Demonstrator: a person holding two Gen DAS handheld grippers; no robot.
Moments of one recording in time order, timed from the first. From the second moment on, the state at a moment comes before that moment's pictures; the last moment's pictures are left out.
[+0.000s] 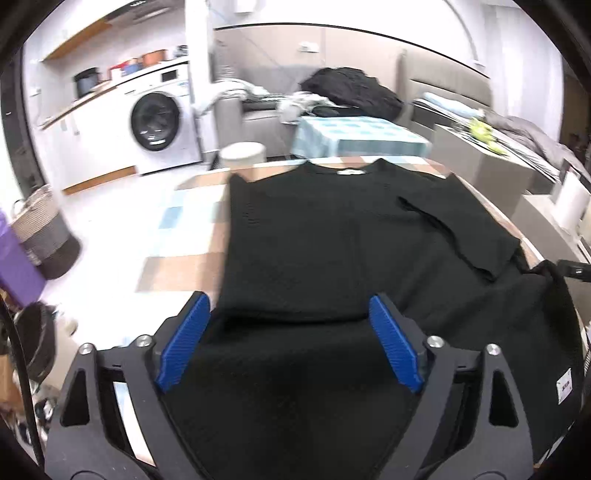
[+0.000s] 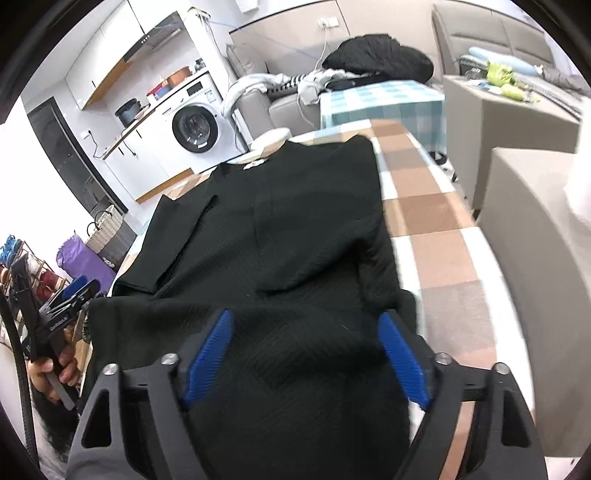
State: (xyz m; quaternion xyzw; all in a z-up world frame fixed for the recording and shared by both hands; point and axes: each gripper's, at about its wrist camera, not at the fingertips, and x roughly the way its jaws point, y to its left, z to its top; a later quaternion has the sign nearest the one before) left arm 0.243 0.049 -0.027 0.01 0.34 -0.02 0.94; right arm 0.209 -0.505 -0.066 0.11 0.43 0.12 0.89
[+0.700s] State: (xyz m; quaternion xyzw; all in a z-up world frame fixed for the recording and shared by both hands) left arm 0.112 0.137 -0.041 -0.03 0.34 0.06 0.94; right arm 0.064 -0.596 -0.041 0.06 0.40 0.01 0.91
